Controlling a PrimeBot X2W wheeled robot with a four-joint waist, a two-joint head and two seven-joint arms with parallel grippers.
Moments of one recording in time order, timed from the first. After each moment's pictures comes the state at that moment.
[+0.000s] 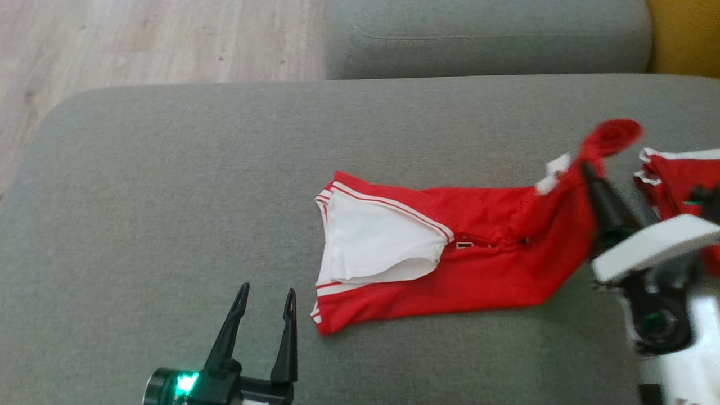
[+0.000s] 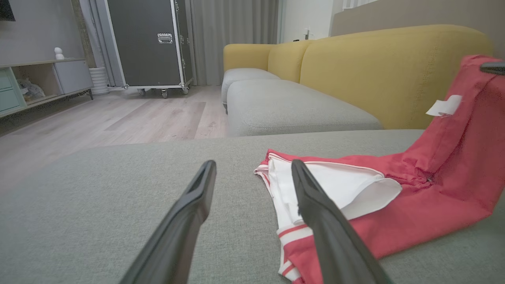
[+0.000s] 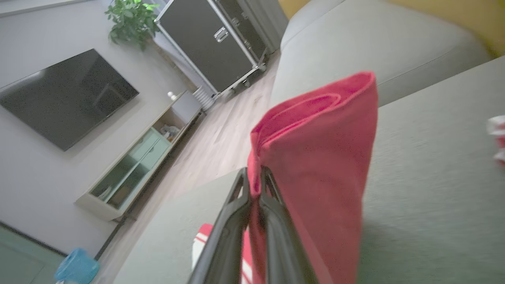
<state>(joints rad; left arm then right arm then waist) 0.11 0.08 -0.35 0.08 -0.12 0.11 -0.25 -0.18 -0.16 -0.02 0.09 0.79 0.13 0.31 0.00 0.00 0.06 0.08</state>
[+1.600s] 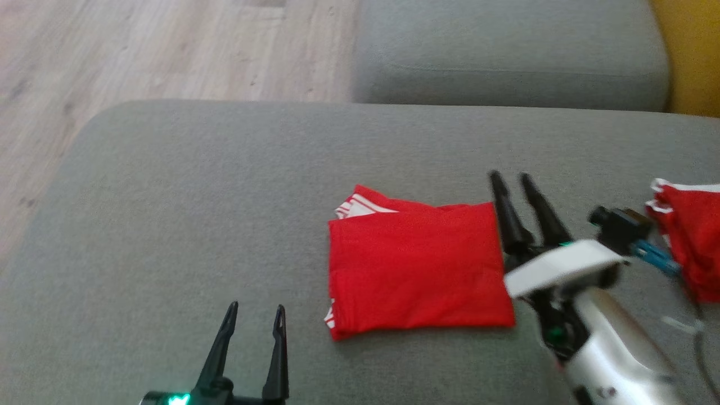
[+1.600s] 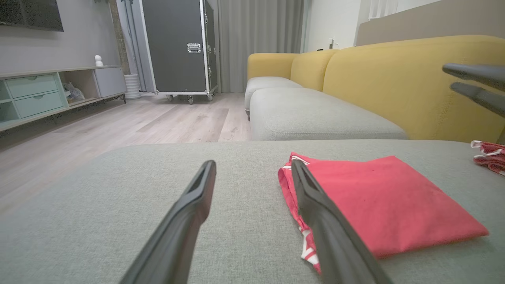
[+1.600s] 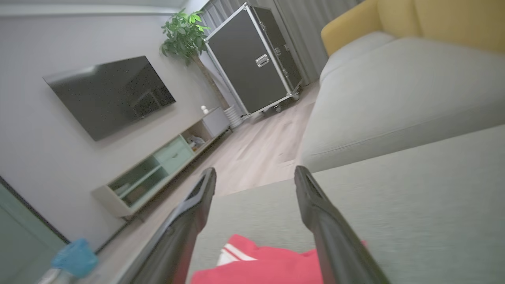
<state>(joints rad) 0.17 0.06 -0.32 0.07 -0.10 0.12 -0.25 -0.35 -0.16 0.44 0.49 0.82 0.13 -0.24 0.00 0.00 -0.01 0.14</state>
